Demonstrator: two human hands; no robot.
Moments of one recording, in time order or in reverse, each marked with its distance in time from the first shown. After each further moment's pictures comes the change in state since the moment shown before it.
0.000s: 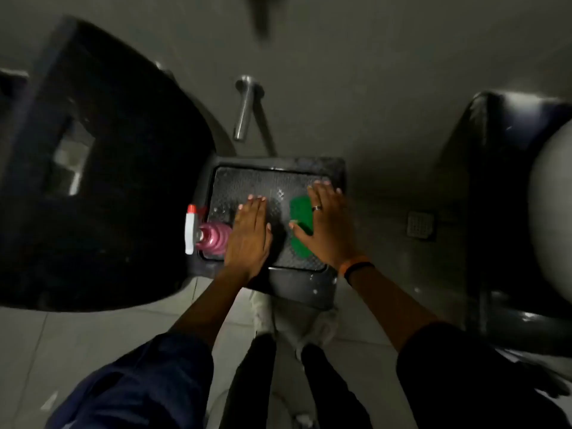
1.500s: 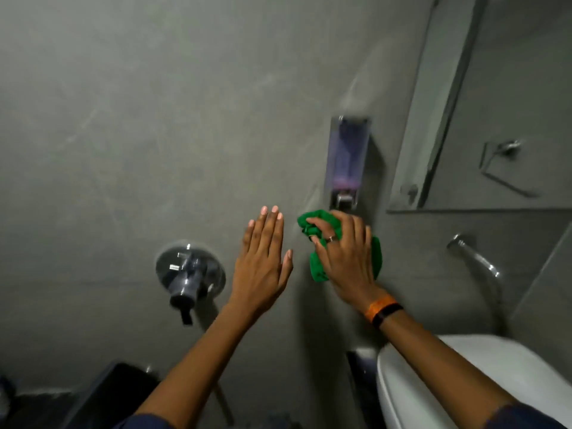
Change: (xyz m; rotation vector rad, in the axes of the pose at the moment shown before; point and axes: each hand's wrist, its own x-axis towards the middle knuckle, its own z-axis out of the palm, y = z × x) left_hand 0.097 0.346 -0.430 0.233 0.967 0.652; right_hand 0.050 -0.008 -0.558 -0.268 1.166 -0.204
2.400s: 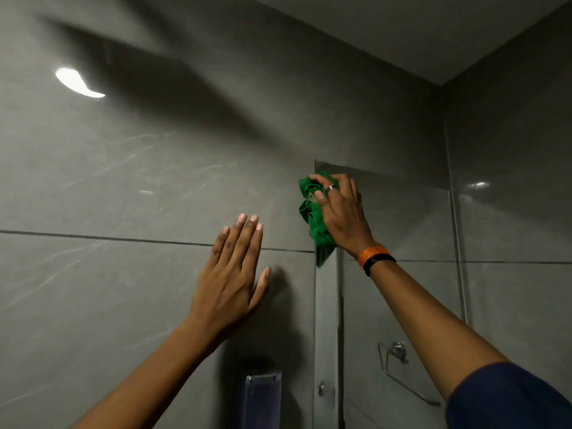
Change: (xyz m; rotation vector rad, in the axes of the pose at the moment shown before) left_hand 0.367 0.028 -0.098 0.134 0.610 0.282; right_hand 0.420 0.147 -0.177 -0.110 0.382 -0.029
